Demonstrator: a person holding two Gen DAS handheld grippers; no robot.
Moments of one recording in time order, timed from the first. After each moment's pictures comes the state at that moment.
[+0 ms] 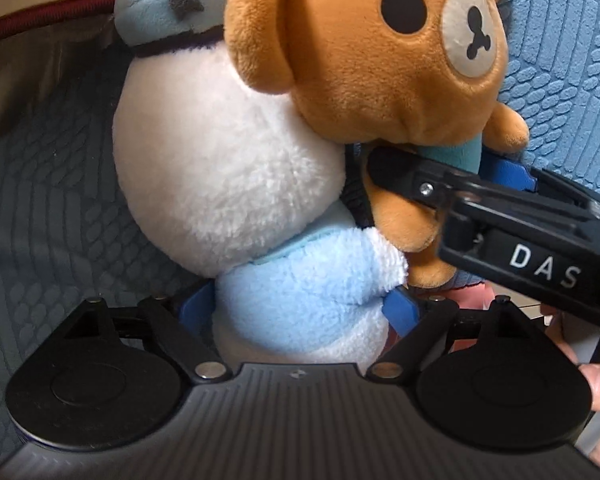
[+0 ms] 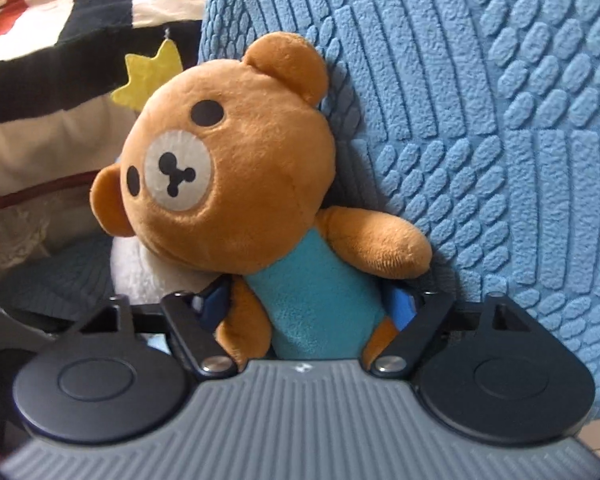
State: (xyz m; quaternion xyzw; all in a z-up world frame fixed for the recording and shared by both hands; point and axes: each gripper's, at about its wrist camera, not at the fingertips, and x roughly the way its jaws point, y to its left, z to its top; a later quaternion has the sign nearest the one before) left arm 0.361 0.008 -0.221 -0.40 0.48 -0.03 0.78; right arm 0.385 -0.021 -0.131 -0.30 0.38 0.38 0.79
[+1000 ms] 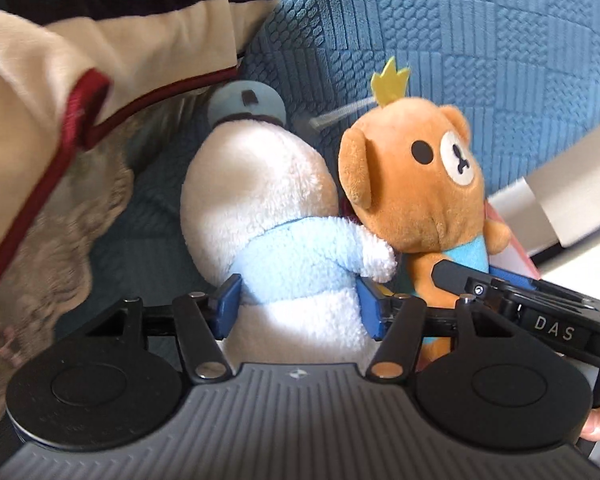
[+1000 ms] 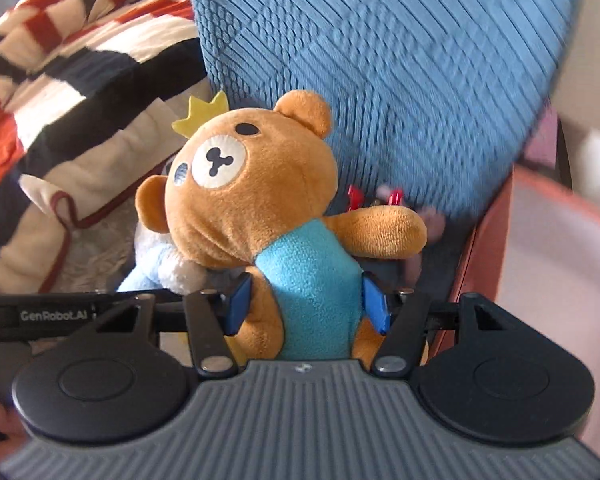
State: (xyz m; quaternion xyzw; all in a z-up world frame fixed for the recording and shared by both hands) left arm 0.231 0.063 -0.137 -0.28 0.49 -0.02 0.82; right arm 0.255 -0.109 -0.111 -0.08 0.48 0.28 0.83
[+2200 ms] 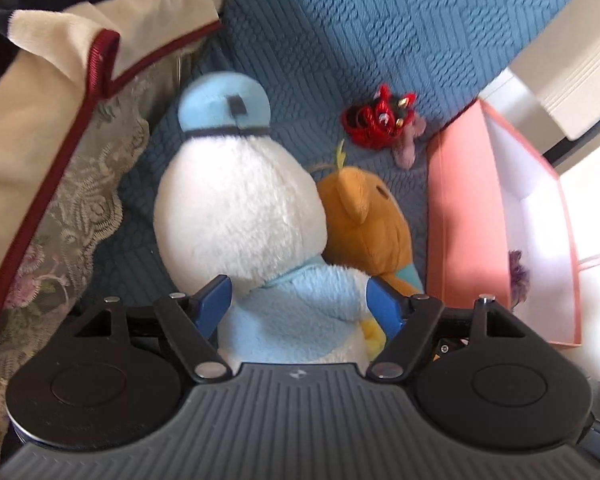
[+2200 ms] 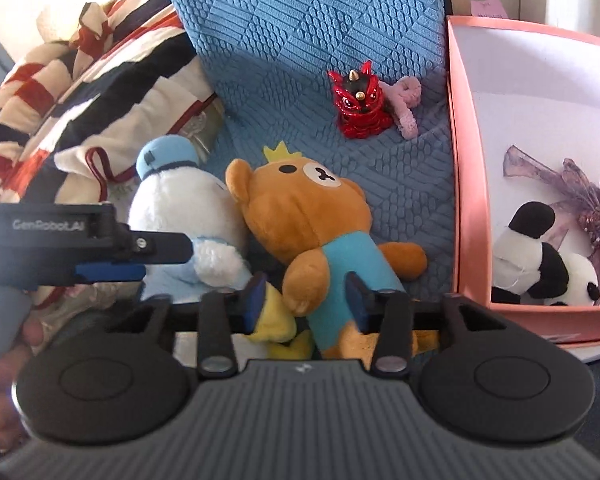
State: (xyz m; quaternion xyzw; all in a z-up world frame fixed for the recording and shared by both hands) left arm 0.193 0.052 -0.138 -0.18 0.56 -0.05 0.81; right arm 0.141 -0.155 -0.162 0.05 0.49 0.24 0.84
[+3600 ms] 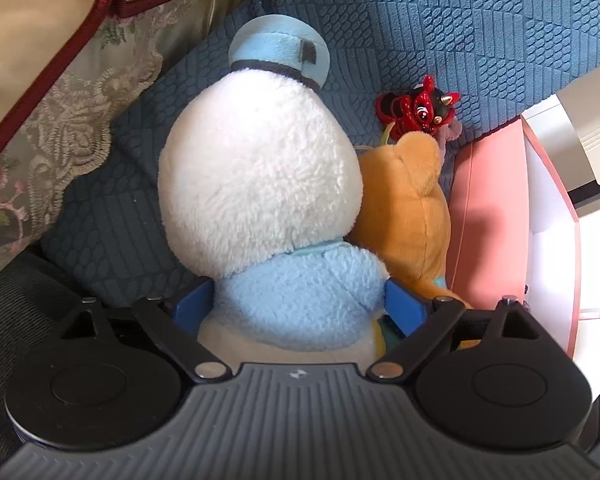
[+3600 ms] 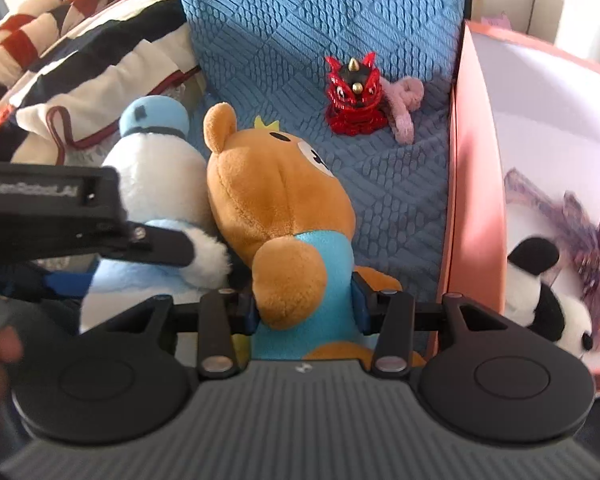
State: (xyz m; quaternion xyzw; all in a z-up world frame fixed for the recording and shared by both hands) left arm 0.205 0.044 -0.161 -0.26 0.58 0.00 0.77; right arm 0.157 -0.135 -0.186 -0.02 0.49 0.23 0.84
